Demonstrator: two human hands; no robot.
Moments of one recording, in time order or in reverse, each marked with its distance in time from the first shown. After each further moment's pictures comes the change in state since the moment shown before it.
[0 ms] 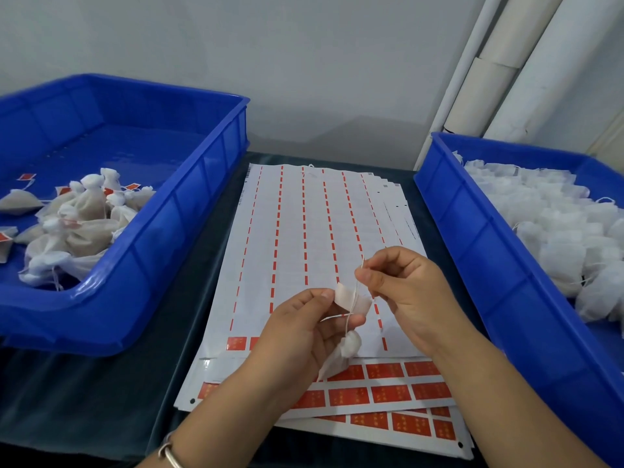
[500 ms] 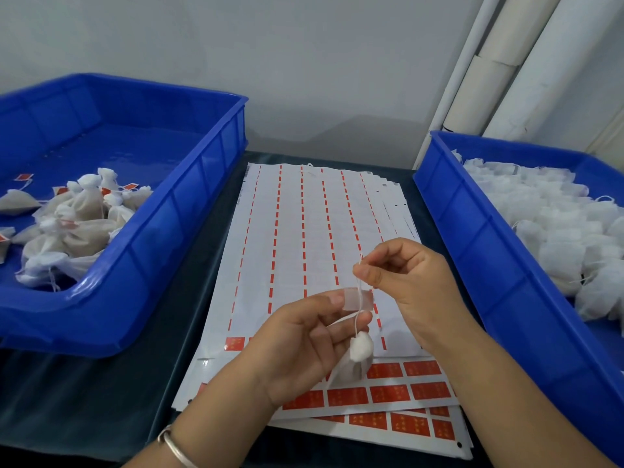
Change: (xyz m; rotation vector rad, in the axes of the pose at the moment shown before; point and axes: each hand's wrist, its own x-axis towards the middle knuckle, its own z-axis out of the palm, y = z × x) left_hand 0.000 0.006 -0.008 -0.346 -0.282 -0.189; right_hand -0.004 -0.015 0.003 -0.100 0.047 -0.115
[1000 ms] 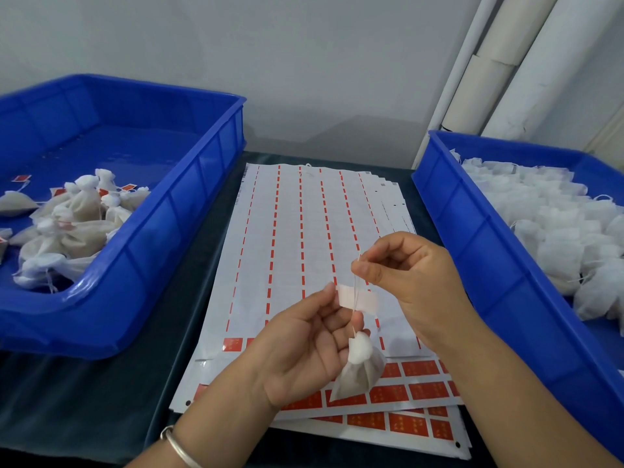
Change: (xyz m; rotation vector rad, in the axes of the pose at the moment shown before) left_hand 0.007 -0.003 0.003 -0.173 0.044 -0.108; right_hand -0.003 -0.014 -0.001 0.051 -0.036 -0.044
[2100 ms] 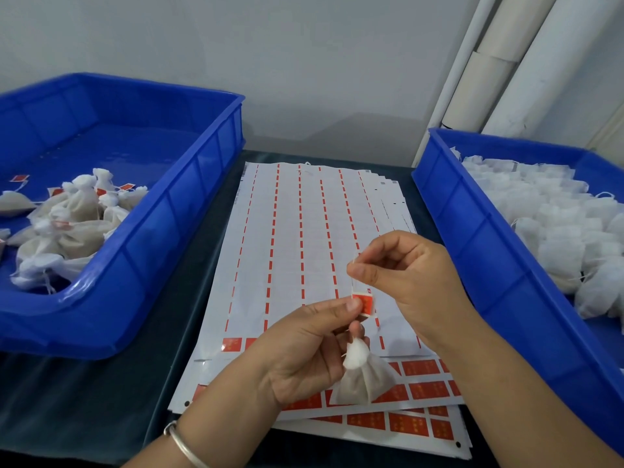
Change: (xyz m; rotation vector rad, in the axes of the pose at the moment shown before) left_hand -0.004 0.000 0.007 0.168 -0.070 -0.037; right_hand 0.000 -0.003 0.001 -0.076 -0.027 -0.025
